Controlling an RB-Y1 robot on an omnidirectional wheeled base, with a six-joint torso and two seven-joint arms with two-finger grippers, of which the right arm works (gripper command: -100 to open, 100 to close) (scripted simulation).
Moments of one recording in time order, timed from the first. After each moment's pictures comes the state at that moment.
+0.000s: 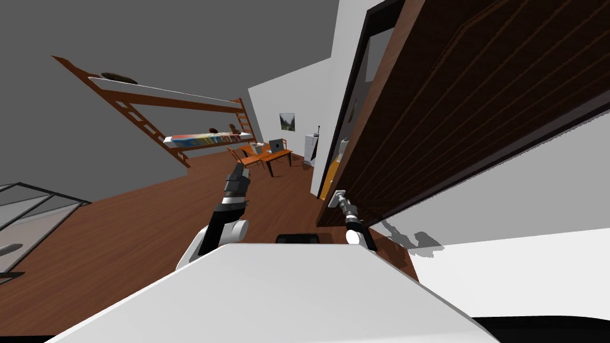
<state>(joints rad) 0.35 -0.36 0.10 -1.57 -1.01 -0.41 -0.95</state>
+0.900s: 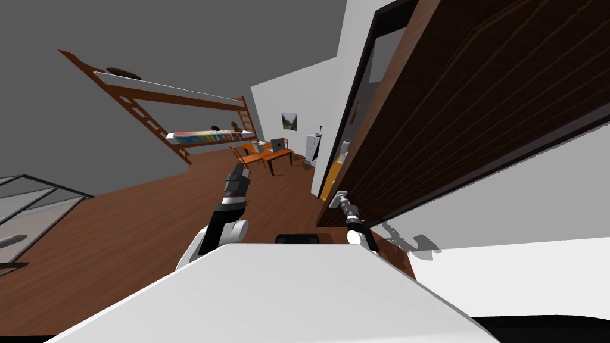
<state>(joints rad) 0.36 -0.37 0.10 -1.57 -1.02 -0.40 -0.95</state>
